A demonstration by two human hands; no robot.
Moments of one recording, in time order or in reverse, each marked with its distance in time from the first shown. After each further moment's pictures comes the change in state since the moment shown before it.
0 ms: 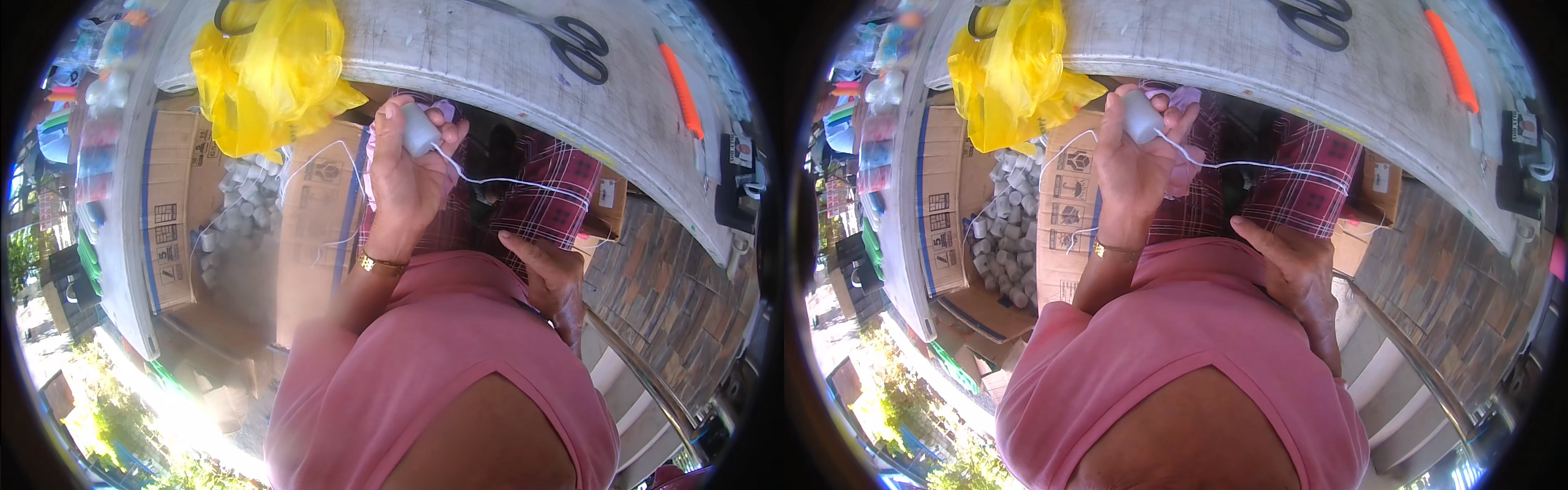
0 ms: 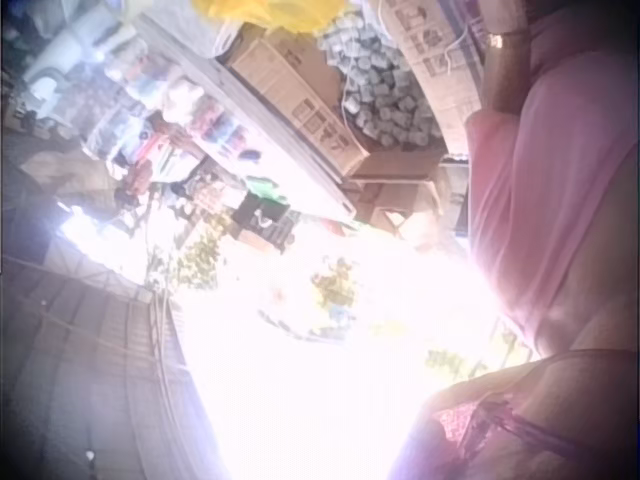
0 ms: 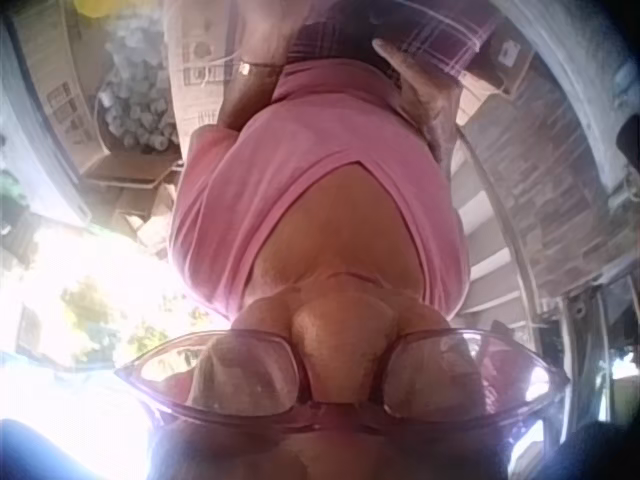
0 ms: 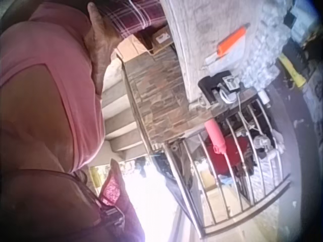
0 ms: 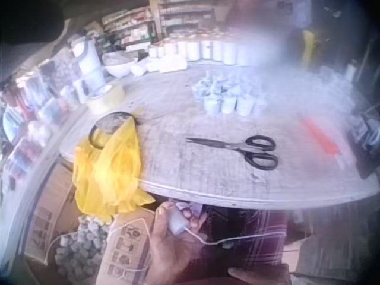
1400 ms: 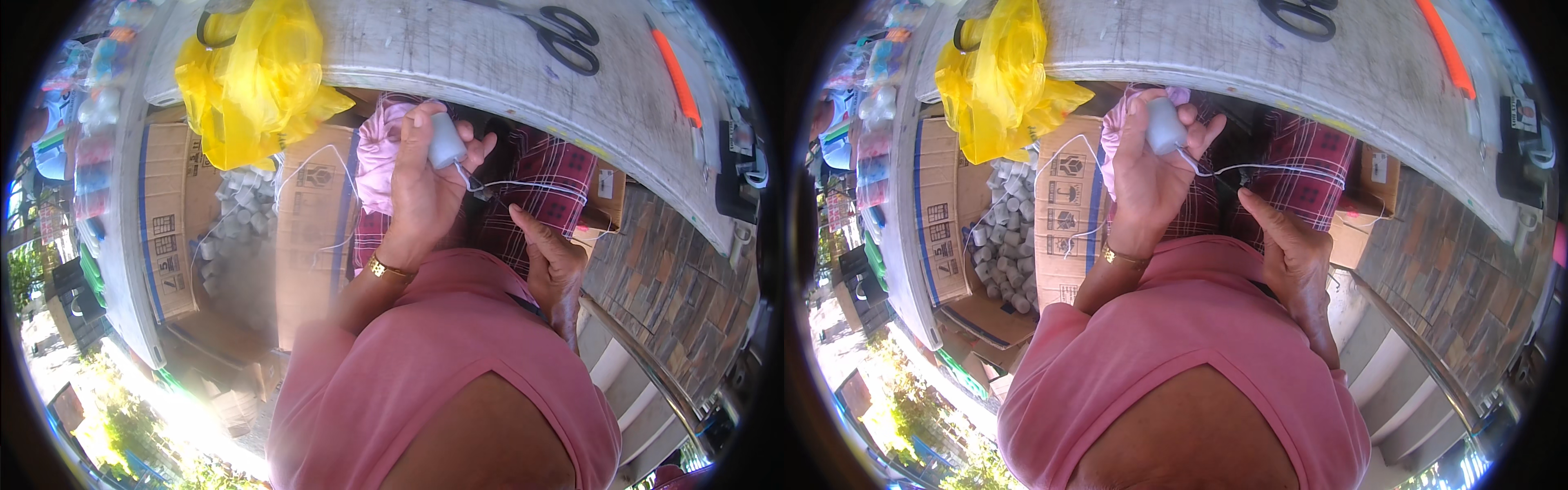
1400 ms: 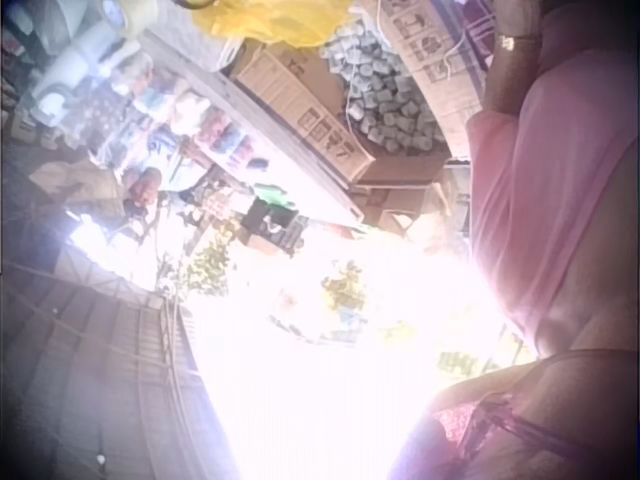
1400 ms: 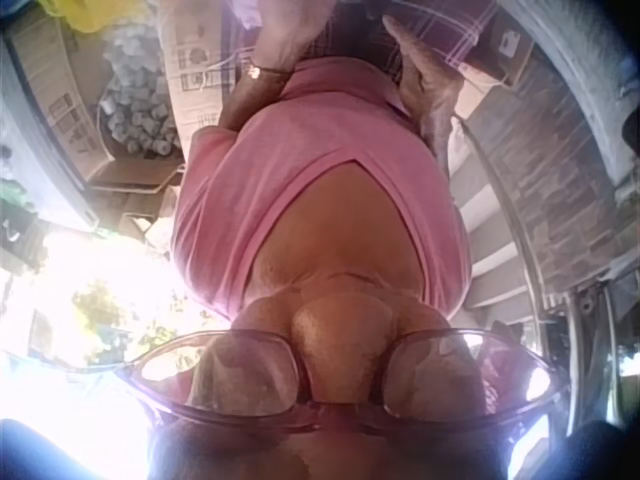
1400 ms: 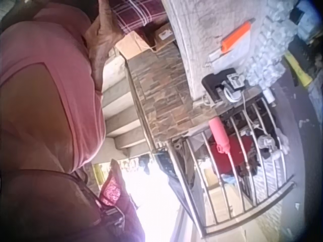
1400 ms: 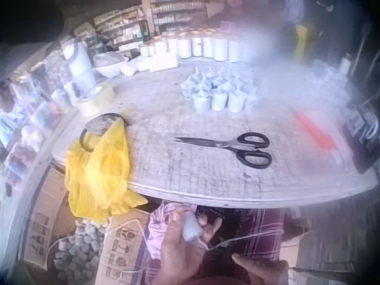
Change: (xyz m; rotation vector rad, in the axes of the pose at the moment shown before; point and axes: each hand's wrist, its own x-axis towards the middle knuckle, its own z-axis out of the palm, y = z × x) left_hand -0.009 -0.021 0.011 0.007 -0.057 -0.154; right_hand 0.008 -0.006 0.009 0.213 0.222 0.161
